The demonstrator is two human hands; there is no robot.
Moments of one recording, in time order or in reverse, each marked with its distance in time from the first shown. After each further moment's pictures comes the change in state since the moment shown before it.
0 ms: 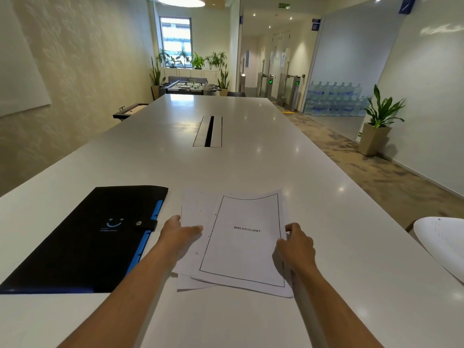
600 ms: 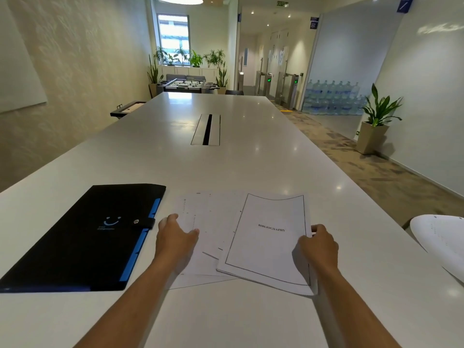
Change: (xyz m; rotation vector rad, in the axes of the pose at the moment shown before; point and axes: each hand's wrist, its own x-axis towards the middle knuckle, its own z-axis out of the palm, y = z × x) left_hand -0.021 -0.007 0.008 0.380 0.243 0.171; right_hand 0.007 0.025 -0.032 0.101 0.119 0.150
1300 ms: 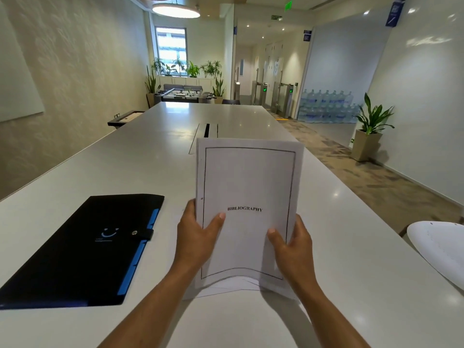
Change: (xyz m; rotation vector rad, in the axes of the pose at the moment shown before) left_hand -0.042 0.063 -0.002 -0.476 -0.003 0.448; right_hand -0.069 -0.057 0.005 0.561 -0.013 -0.483
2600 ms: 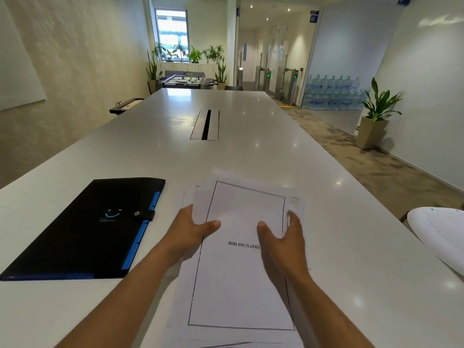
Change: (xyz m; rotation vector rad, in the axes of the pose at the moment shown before) left_hand 0.000 -0.039 -0.028 0.000 -0.422 -0.232; right_hand -0.023 0.033 0.002 -0.101 -0.027 0.299
